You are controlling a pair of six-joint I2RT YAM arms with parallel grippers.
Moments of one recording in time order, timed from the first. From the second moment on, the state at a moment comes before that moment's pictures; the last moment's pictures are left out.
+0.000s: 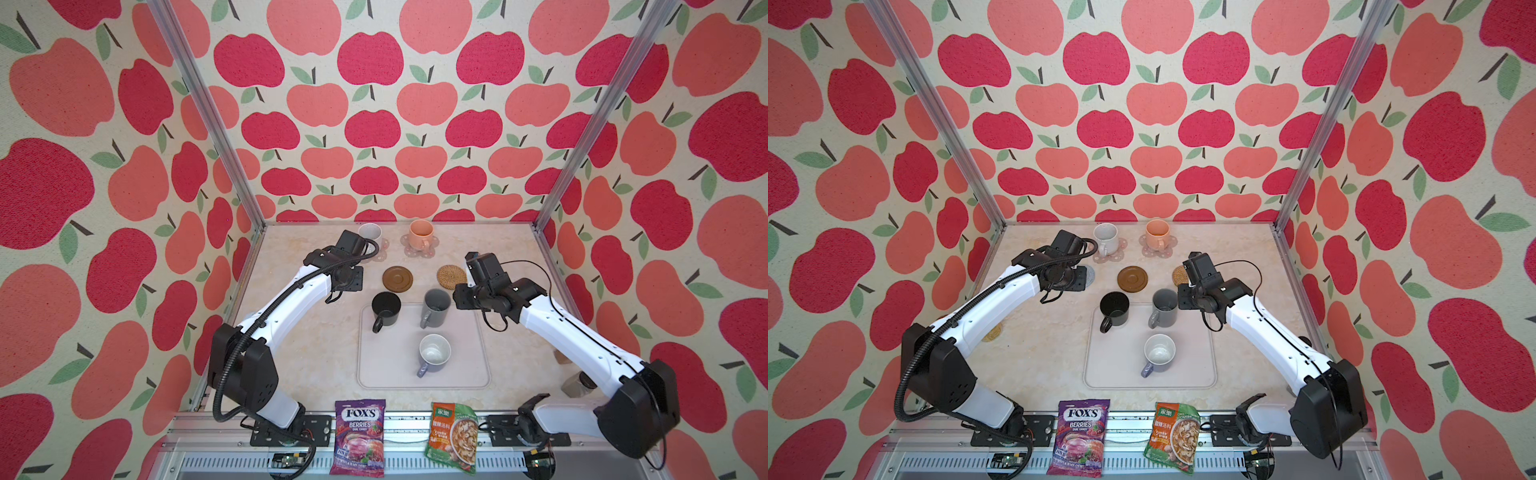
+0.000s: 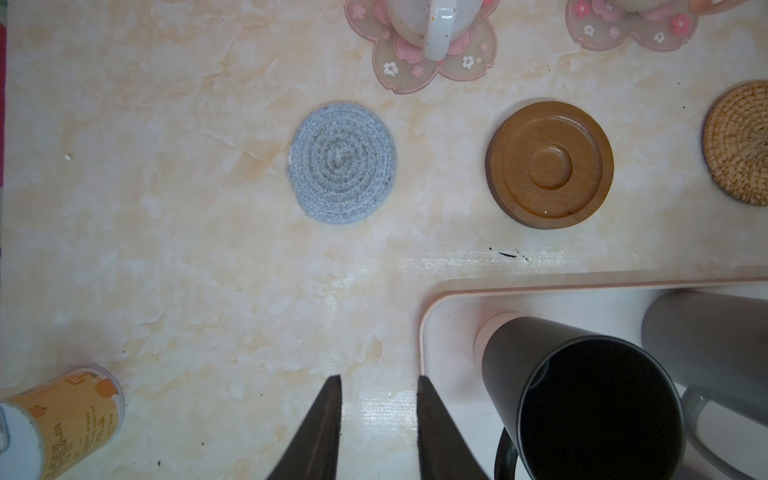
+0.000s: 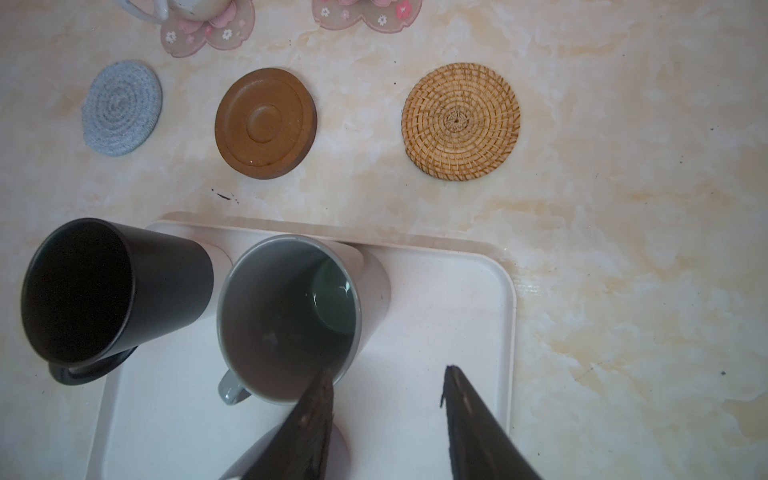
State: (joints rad) left arm -0.49 1.54 1.35 -0.91 -0.22 -0.34; right arm 0.60 1.29 1.04 -0.72 0.09 0.40
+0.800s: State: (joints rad) left arm -0.58 1.37 1.23 -0.91 -0.21 -0.43; right arm 0.64 1.05 1.00 -0.87 0.15 0.49
